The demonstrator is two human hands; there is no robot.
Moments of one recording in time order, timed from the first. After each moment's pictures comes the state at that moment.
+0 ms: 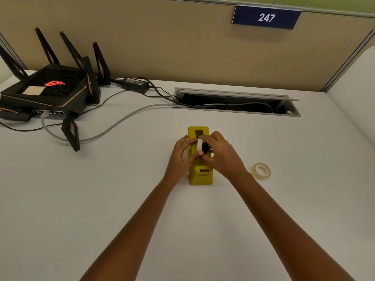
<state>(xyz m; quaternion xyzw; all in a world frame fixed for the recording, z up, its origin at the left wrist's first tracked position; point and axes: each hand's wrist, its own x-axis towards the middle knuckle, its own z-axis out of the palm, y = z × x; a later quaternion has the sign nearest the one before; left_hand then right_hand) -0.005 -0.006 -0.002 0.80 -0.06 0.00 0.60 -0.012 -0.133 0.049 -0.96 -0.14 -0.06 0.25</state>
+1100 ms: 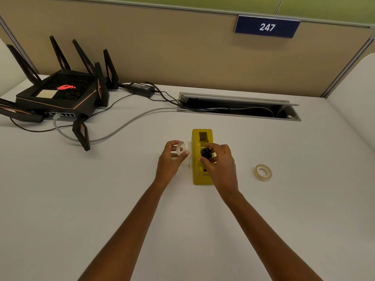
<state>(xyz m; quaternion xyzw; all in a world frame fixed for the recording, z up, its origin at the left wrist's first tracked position) -0.010 0.027 -0.001 0.80 0.04 0.04 0.60 -0.045 -0.109 0.035 -0.90 0.03 -0.13 0.41</state>
